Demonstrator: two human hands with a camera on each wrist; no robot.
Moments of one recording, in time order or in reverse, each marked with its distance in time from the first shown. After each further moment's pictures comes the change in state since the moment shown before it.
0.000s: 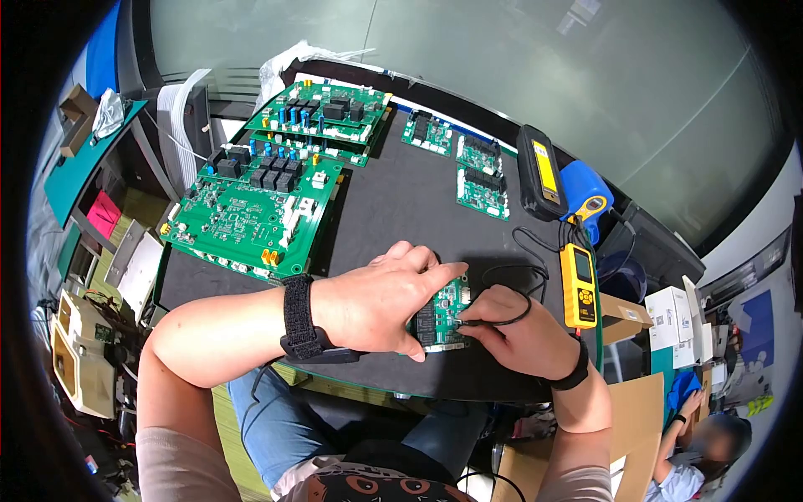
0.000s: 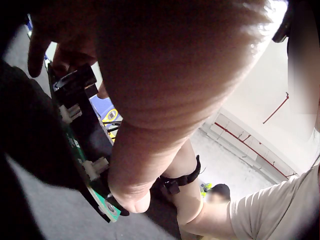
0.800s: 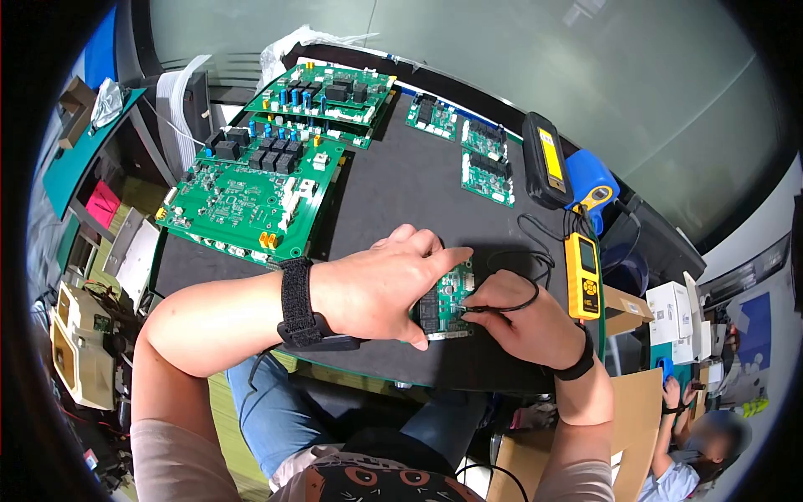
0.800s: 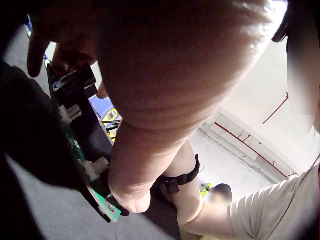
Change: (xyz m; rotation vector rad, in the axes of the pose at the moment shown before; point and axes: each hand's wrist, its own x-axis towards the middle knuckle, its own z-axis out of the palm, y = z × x) left_hand -0.001 -0.002 0.001 -0.001 0.016 0.022; right_hand 0.002 -0.001 -0.004 0.004 -0.026 0.020
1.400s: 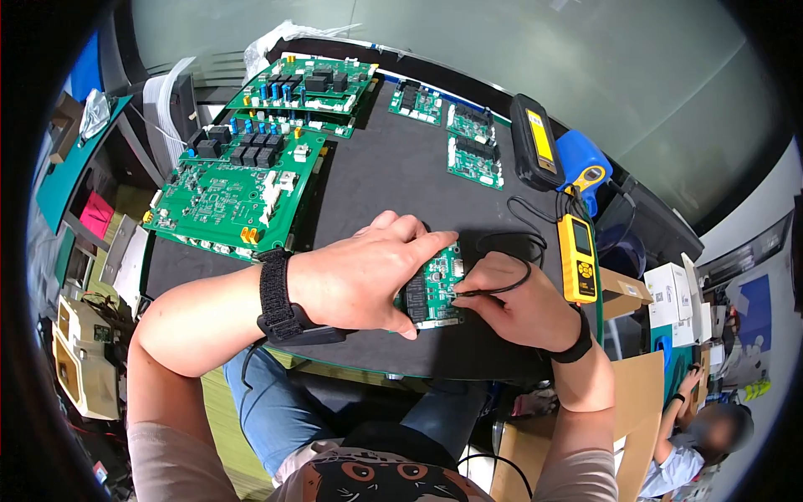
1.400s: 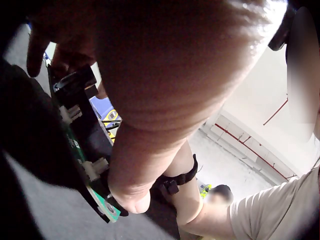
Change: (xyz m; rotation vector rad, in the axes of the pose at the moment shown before) left_hand 0.000 0.004 -0.004 -0.020 -0.017 -0.052; right_hand 0.000 0.006 0.002 -0.017 0.050 -0.025
